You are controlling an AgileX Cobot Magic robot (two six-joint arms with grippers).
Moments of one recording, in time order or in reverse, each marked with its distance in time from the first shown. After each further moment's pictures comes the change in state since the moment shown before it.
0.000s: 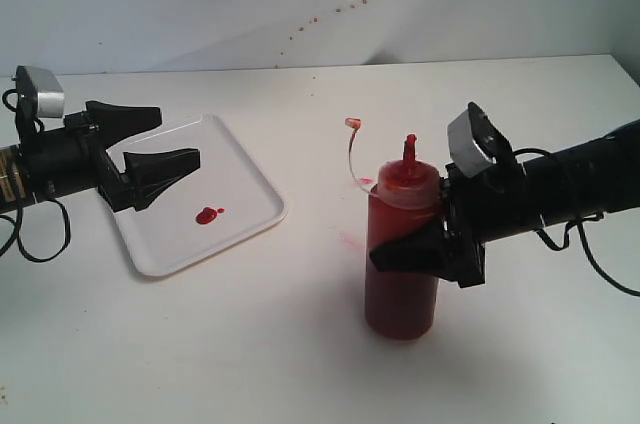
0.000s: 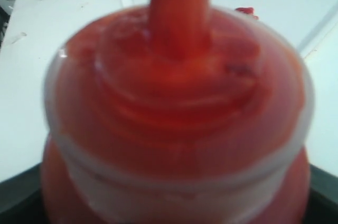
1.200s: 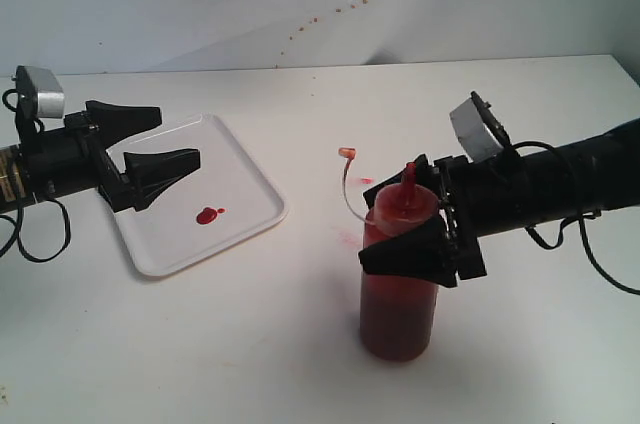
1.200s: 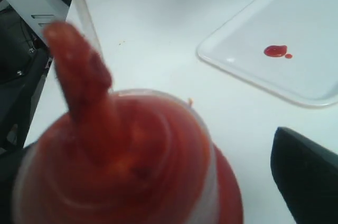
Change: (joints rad) left arm 0.000 0.000 0.000 0.000 0.000 0.005; right arm 0.004 -0.009 0.000 0.052 0.115 0.000
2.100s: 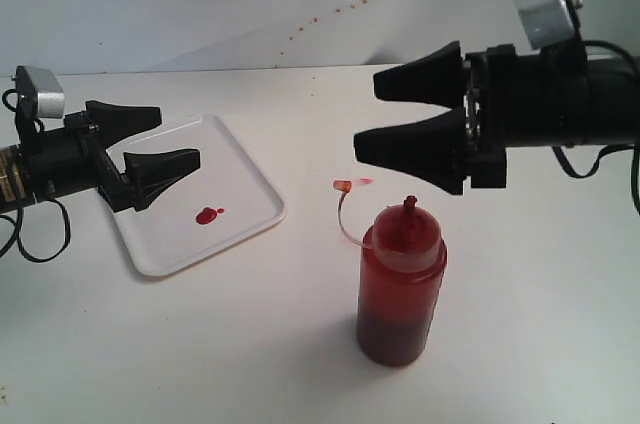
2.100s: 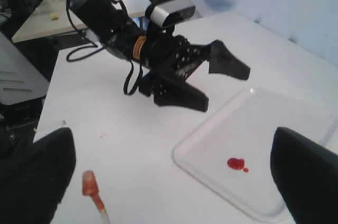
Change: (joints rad) left arm 0.000 0.000 0.000 0.000 0.000 0.002; right arm 0.000 -0.288 0.000 0.167 0.005 0.089
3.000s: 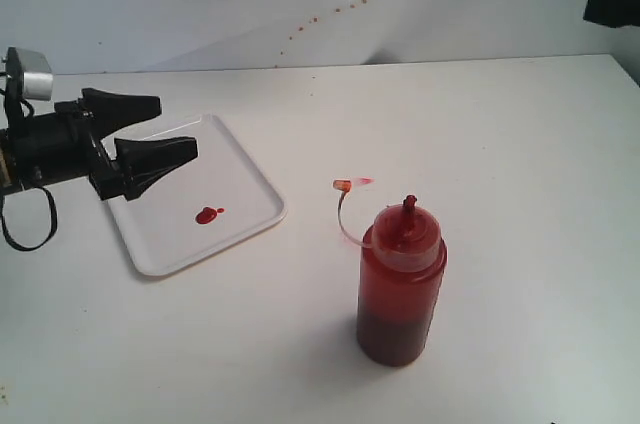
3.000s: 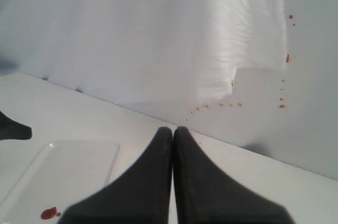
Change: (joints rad) left arm 0.000 -0.083 0.000 0.065 0.003 -0.121; right arm -0.196 -0.387 0.059 0.142 -0.500 0.179
